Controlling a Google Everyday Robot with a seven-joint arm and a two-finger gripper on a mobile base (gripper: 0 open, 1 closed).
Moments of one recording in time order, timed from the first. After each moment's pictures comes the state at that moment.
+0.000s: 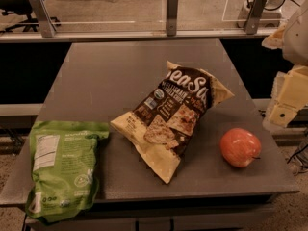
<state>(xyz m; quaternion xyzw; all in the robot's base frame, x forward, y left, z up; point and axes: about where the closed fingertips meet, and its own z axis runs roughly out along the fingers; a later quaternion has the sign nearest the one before) 0.438 -0.215 0.982 -0.60 0.78 -0.04 0.17</state>
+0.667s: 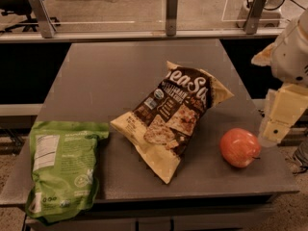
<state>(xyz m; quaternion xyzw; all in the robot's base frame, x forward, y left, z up) 0.427 -0.207 0.953 -0.62 0.77 -0.02 0.14</state>
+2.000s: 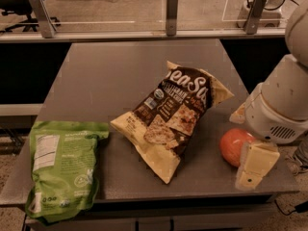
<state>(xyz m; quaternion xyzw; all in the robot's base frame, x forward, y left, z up) 0.378 -0.182 0.862 -0.63 0.77 0.03 0.08</state>
